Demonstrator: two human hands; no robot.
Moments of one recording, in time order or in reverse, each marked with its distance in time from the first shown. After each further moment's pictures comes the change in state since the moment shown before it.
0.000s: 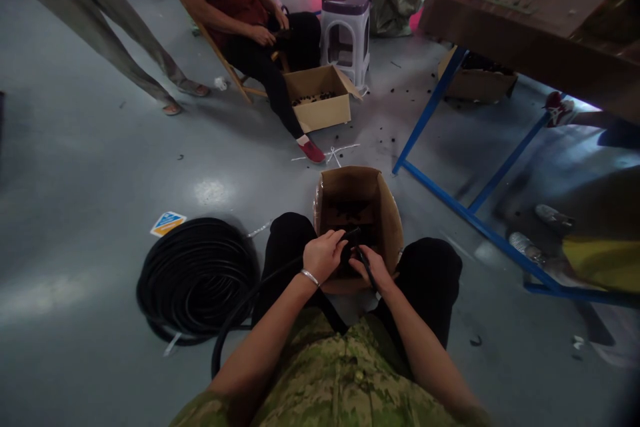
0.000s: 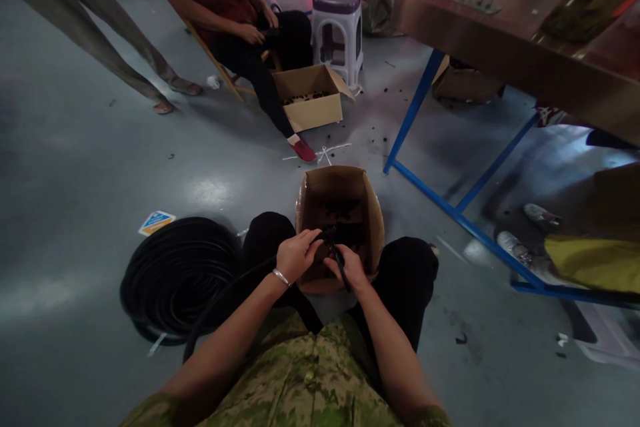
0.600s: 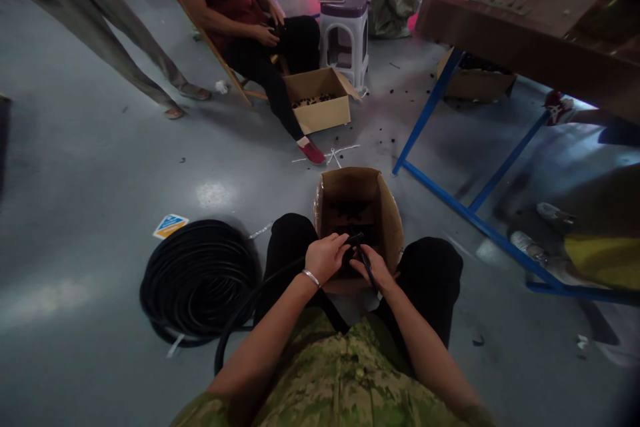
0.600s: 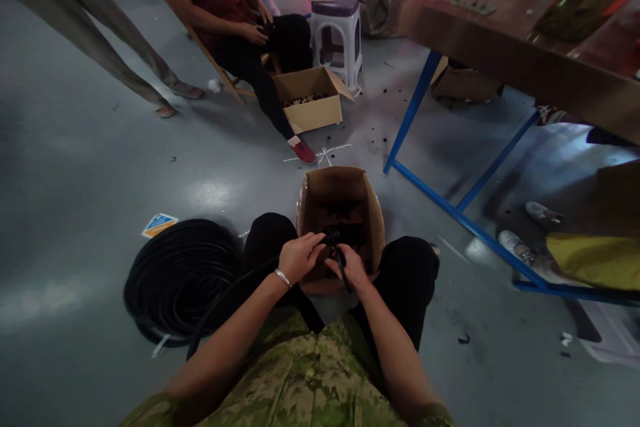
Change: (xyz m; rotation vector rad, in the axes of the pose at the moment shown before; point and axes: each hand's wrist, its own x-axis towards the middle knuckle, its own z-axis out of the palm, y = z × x) left_hand -0.001 -0.002 0.003 0.025 -0.046 0.089; right_hand 0.001 0.010 0.001 -0.042 -0.019 0.031
